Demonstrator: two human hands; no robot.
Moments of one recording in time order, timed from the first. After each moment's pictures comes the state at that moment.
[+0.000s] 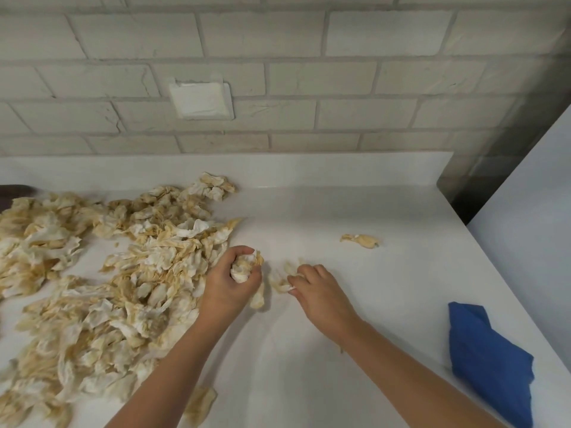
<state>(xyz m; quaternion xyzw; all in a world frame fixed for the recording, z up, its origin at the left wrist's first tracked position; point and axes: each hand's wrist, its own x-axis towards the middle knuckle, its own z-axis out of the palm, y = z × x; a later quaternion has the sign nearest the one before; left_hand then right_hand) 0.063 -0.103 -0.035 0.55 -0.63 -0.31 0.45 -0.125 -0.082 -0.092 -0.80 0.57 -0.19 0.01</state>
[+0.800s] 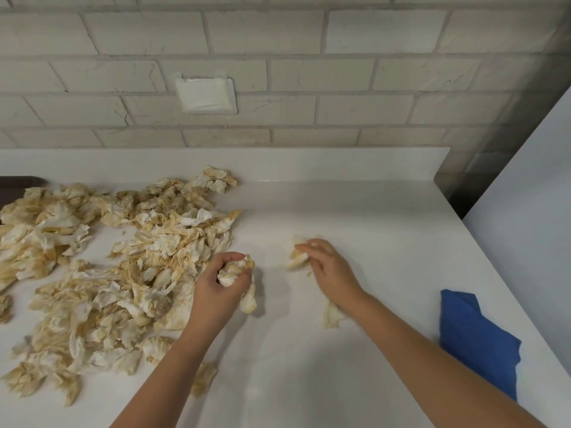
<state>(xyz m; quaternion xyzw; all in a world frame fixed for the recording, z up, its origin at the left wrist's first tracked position) 0.078 -0.065 -0.029 0.57 -0.53 -0.42 0.47 -0.143 -0.088 -0.070 -0.69 0.60 -0.33 0.23</state>
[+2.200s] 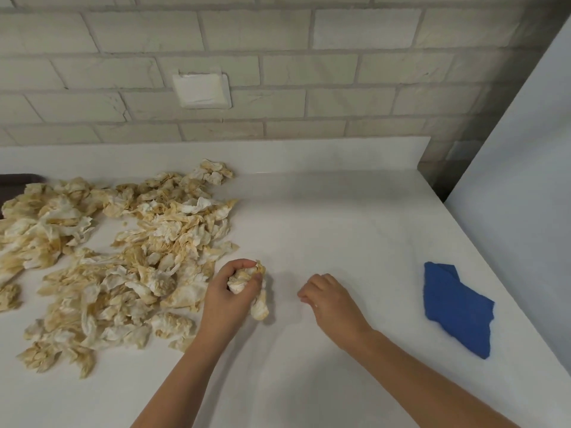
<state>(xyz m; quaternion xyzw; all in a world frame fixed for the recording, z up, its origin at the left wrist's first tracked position) 0.068 -0.007 -0.019 0.56 -0.52 -0.44 0.46 -0.128 0.005 -0.098 -0.78 0.56 -0.26 0.08</state>
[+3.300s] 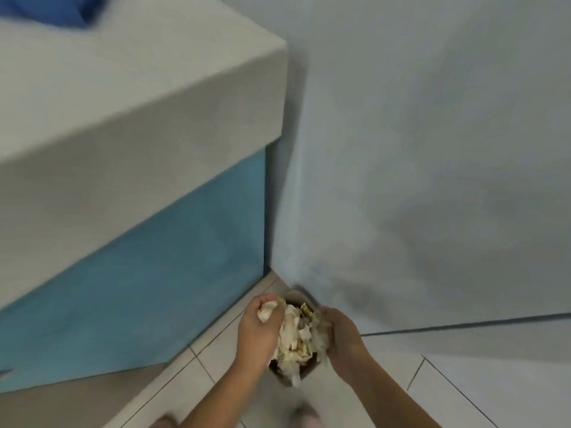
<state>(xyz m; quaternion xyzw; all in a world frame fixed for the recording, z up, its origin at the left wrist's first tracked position) -0.187 0.325 -0.397 0.47 -0.59 -0.65 0.09 -0.271 0.435 -0.390 0.25 0.59 -0.62 0.45</state>
